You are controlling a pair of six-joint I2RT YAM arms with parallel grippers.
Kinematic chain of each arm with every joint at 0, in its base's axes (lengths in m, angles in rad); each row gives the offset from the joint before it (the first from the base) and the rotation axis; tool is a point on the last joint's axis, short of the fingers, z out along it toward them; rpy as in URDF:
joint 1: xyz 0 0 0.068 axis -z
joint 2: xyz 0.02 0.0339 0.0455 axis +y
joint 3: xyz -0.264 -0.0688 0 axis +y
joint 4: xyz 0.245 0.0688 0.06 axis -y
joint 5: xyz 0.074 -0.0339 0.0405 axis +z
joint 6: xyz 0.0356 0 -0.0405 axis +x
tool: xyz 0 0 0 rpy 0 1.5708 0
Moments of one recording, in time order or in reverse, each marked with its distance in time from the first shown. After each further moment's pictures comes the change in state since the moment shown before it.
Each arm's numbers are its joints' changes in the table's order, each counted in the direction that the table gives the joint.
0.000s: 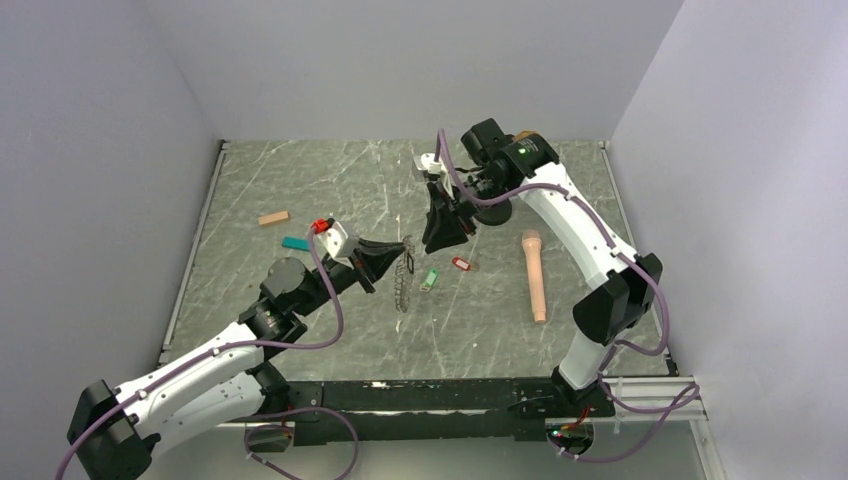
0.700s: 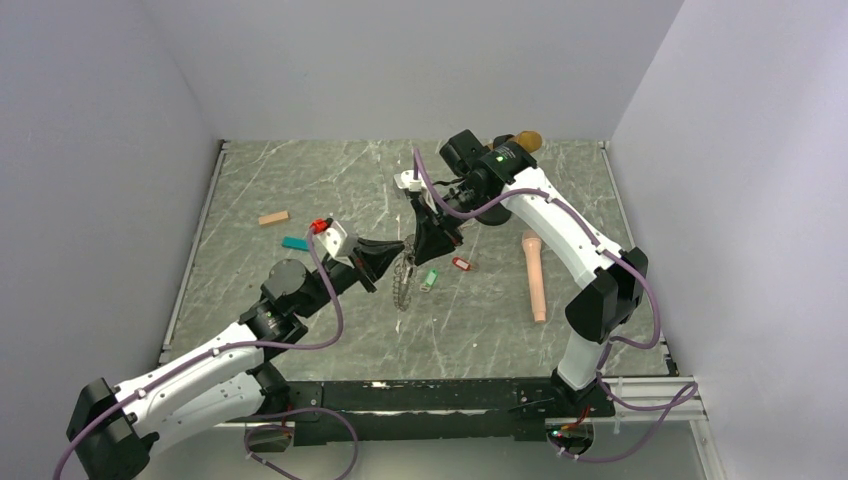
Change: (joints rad) left arm 0.021 0.000 0.000 0.003 0.061 -0.010; right arm -0.084 0.032 0.012 0.007 -0.031 -0.026
